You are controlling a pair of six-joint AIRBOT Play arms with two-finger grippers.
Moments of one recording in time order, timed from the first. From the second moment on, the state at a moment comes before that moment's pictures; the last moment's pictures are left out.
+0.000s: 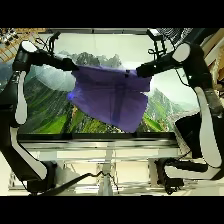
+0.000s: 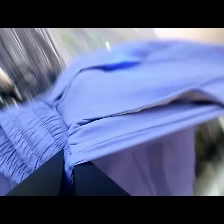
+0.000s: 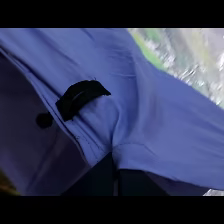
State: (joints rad) left arm 0.05 -1.98 1.98 0.82 -1.39 -1.10; right arm 0.14 -1.43 1.57 -1.22 1.31 1.30
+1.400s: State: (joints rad) left arm -0.11 -1.95 1.83 1.15 -1.85 -1.15; right arm 0.32 -1.44 0.96 -1.21 1.58 1.17
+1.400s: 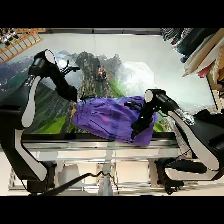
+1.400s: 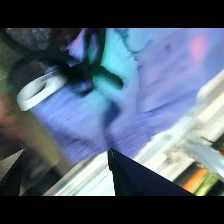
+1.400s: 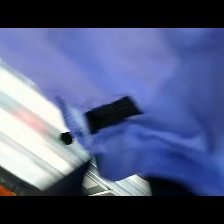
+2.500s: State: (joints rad) left arm 0.00 -1.80 1.83 0.84 -1.73 -1.32; right arm -0.36 -1.24 0.67 -1.00 1.28 1.24
